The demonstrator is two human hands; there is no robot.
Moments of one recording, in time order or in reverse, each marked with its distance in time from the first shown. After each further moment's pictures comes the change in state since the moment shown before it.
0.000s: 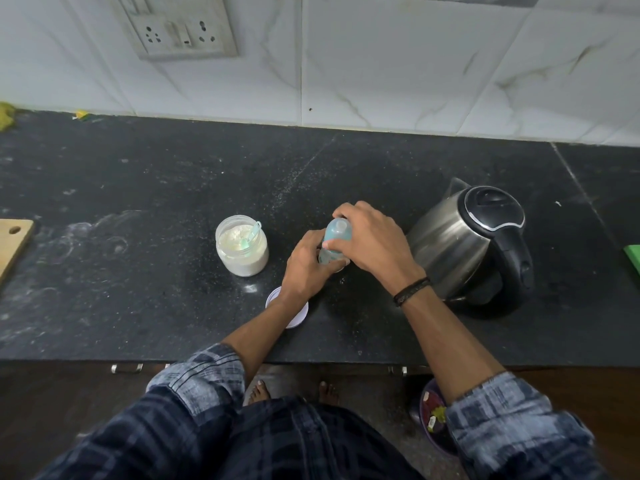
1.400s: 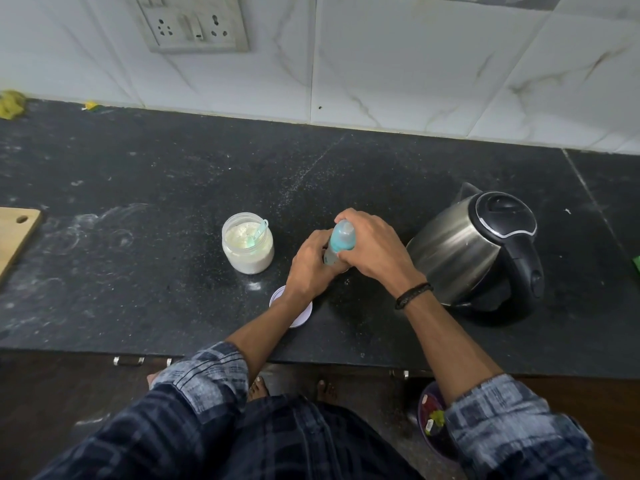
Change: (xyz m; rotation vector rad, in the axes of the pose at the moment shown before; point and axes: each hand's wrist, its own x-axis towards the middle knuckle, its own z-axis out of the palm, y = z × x) left_hand -0.002 0.003 -0.004 -0.034 -0.025 0.019; right_hand 0.007 0.006 0.016 0.045 -0.088 0.007
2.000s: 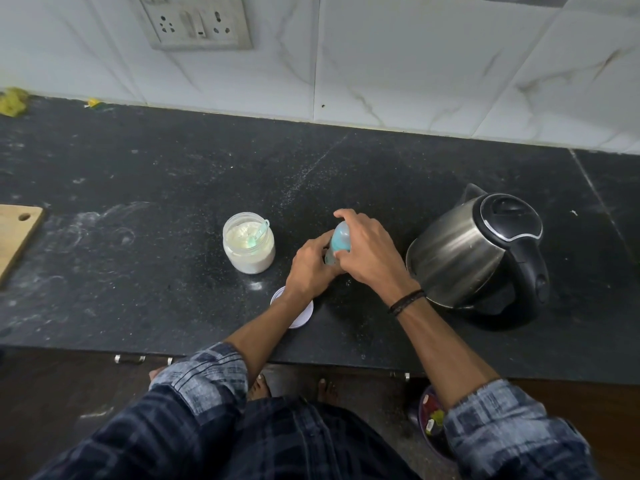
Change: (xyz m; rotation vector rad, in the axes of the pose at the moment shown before) left_hand 0.001 0.002 -0.004 0.011 -0.040 0.024; right_hand 0.000 0.000 0.018 0.001 0.051 -0.050
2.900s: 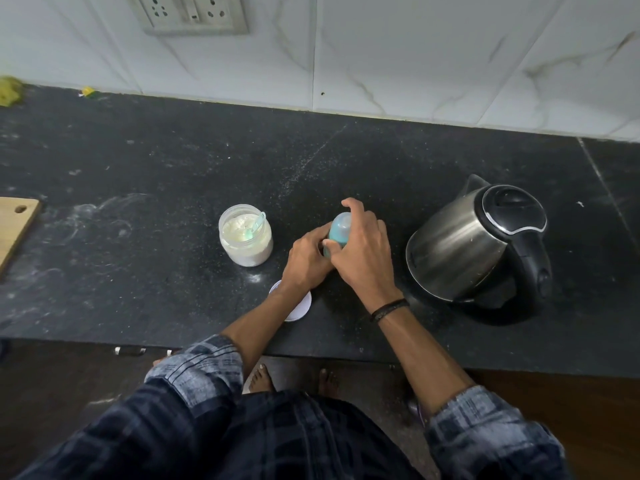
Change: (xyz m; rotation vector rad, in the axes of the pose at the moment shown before) left_hand 0.000 0.001 -0.003 0.038 -0.009 -0.065; right_hand -0.011 -0.004 0.033 0.119 0.285 0.118
